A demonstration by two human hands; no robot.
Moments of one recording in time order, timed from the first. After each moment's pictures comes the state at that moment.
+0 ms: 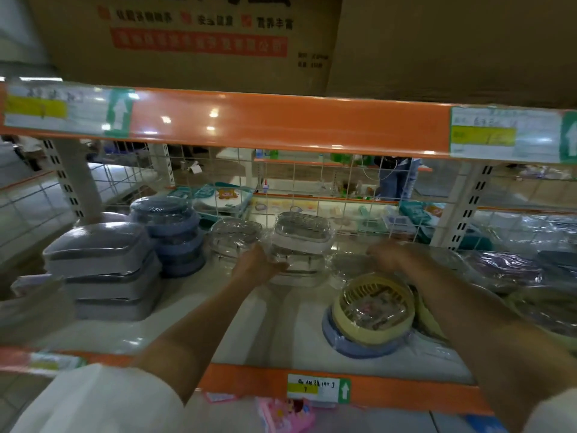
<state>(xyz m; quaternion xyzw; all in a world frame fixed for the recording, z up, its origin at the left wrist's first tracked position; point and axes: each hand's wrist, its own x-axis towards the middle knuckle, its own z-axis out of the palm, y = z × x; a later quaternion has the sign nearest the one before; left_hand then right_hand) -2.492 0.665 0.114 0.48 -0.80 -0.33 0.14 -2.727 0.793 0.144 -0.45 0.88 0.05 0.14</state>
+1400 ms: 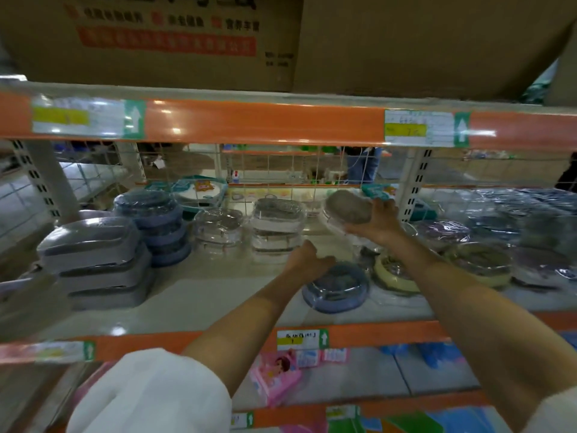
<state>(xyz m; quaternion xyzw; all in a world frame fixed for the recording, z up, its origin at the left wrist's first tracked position) -2.535 0.782 0.134 0.36 -0.85 -0.38 0.09 -2.702 0.859 0.171 -0.36 0.89 -0.27 0.02</state>
